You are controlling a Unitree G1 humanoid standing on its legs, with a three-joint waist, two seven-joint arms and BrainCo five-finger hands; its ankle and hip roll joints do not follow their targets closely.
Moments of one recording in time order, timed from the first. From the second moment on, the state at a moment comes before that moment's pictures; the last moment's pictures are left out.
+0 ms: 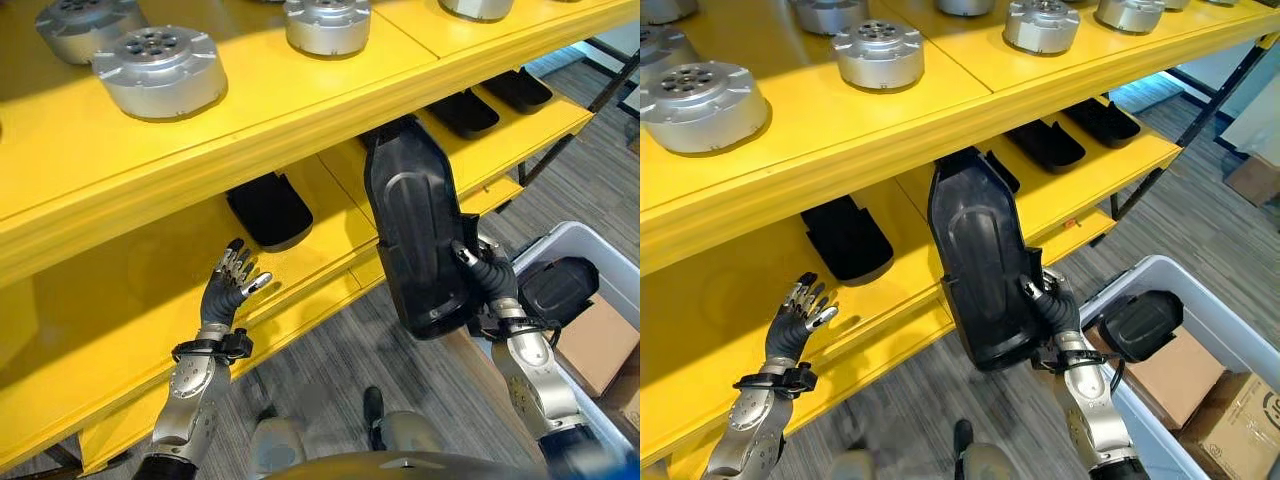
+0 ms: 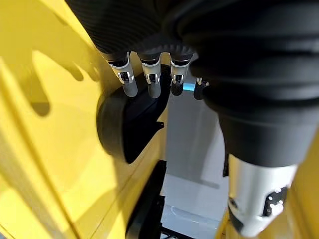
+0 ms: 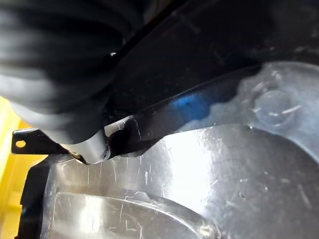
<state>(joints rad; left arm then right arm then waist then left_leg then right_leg) 0.12 0.32 -0.10 0.02 -0.55 -0.23 0.05 0.02 -0.38 0.14 0.02 0.45 -0.23 -0.12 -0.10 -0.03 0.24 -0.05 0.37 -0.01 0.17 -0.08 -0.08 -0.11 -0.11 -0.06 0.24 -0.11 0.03</state>
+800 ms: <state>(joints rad) 0.14 0.39 -0.08 0.02 -0.58 -0.22 0.05 -0.04 -0.34 0.38 0.10 0.46 -0.16 -0.03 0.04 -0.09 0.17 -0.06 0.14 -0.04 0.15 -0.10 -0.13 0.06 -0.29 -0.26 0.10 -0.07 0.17</state>
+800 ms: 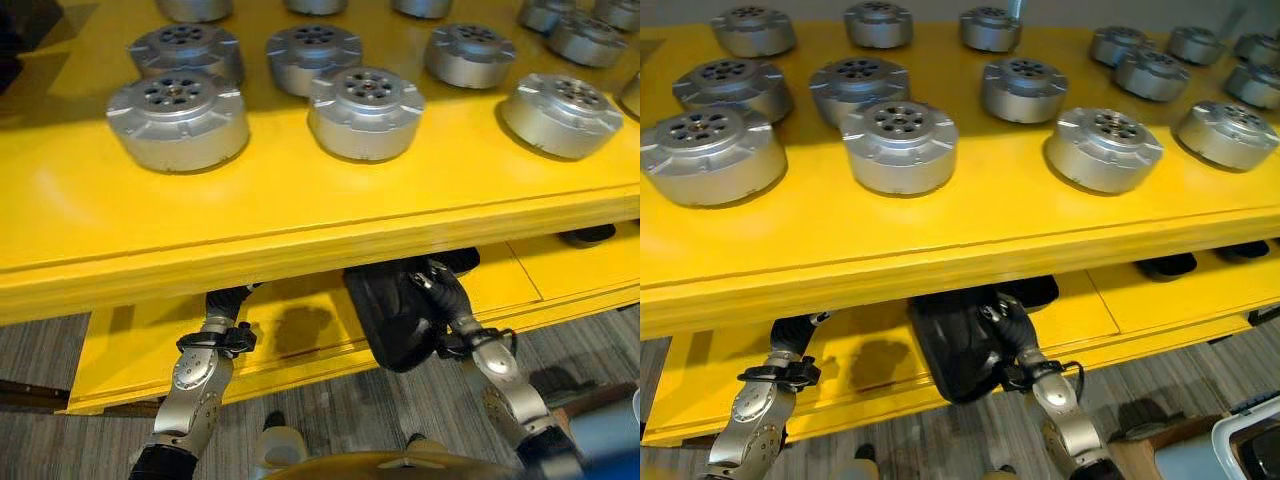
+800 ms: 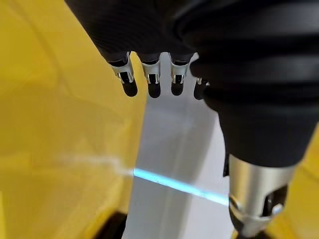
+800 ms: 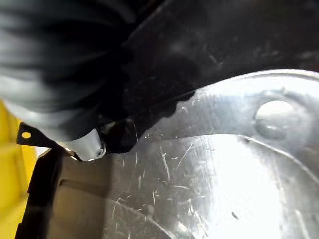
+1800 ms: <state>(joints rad) 0.12 0.43 -0.09 0.02 -0.62 -0.22 0.13 -0.63 -0.09 0.42 0.63 0.47 -0.14 -0.25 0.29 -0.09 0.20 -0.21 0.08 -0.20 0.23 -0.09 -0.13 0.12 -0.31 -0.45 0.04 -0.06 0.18</state>
